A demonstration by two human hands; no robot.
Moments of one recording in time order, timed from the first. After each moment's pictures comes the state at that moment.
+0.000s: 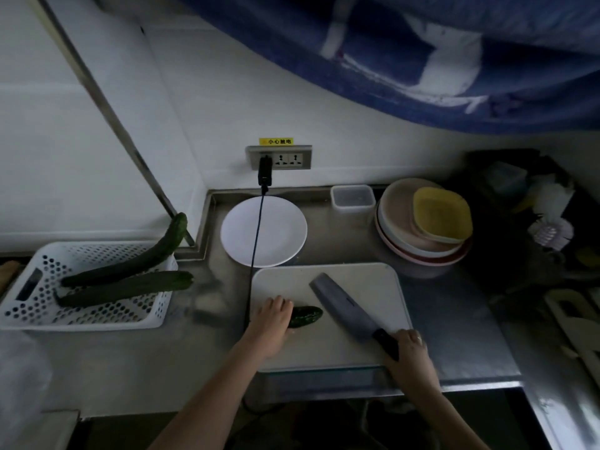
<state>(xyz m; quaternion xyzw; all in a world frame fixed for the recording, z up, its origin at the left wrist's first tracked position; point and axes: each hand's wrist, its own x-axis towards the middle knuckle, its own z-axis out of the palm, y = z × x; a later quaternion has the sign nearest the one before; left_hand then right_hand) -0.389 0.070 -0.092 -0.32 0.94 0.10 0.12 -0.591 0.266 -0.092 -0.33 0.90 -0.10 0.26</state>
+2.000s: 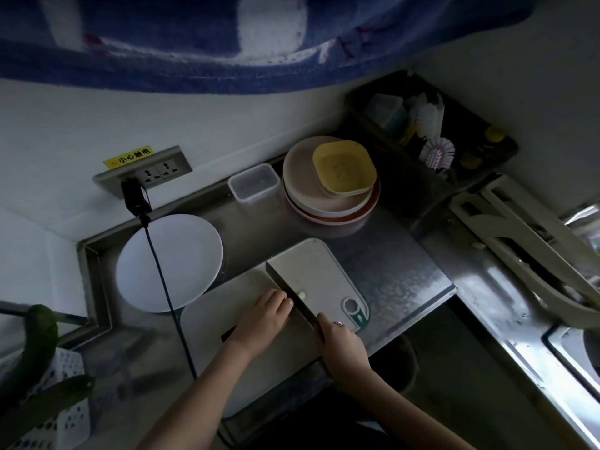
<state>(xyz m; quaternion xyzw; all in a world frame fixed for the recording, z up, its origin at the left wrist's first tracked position) -0.479 0.055 -0.126 0.03 0.99 0.09 -0.12 -0.541 0.235 -0.095 -0.27 0.90 -0.16 0.29</state>
